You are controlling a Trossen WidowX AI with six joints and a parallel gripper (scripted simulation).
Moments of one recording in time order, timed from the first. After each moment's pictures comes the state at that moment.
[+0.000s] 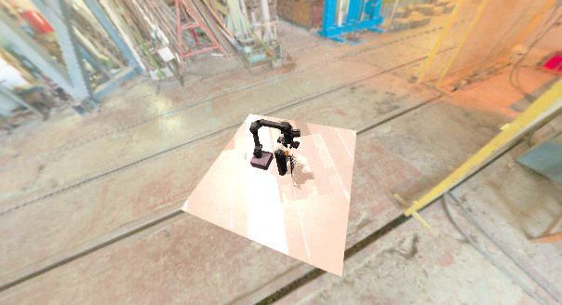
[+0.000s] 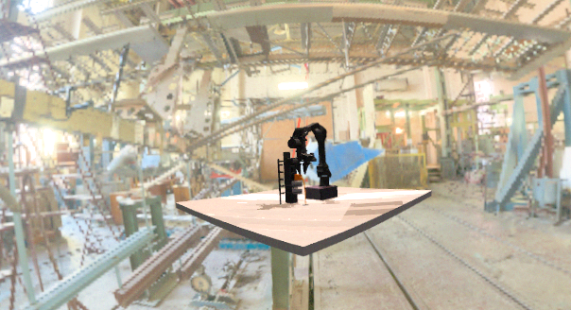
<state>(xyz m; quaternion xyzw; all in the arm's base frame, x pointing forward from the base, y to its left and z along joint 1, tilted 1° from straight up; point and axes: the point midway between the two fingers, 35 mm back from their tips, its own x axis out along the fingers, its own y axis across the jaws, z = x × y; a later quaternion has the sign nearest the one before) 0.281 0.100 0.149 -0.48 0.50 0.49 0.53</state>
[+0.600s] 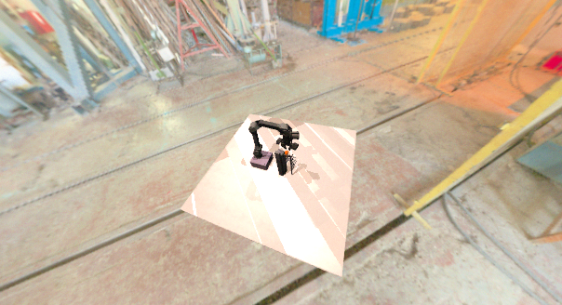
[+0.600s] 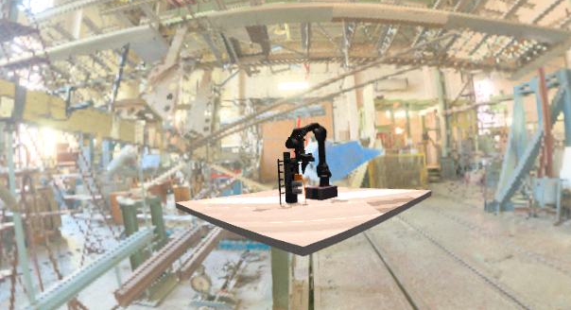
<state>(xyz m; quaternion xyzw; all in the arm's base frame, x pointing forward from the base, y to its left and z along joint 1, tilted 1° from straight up) 0.278 0.082 0.148 -0.48 0.50 0.49 0.53</state>
